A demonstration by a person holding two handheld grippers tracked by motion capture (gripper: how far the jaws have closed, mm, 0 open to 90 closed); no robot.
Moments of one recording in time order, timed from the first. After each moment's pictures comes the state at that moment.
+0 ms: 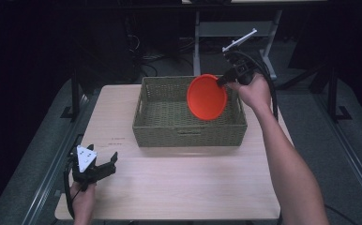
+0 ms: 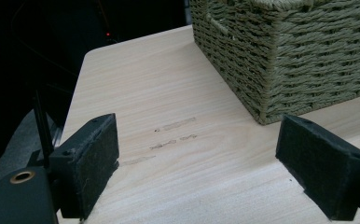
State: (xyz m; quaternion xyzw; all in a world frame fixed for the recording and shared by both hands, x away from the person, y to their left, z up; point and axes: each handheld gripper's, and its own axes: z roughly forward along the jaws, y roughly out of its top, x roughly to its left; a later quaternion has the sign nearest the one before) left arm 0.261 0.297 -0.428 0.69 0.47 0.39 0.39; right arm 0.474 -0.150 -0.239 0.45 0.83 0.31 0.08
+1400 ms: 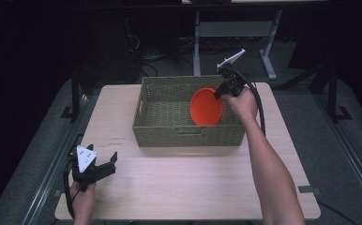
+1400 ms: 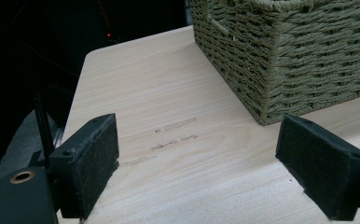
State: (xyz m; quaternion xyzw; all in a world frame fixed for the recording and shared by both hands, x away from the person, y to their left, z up) left arm 0.260 0.298 -0.428 0.69 0.47 0.39 0.39; right arm 0.503 -0.142 -0.311 0.51 0.81 0.27 0.06
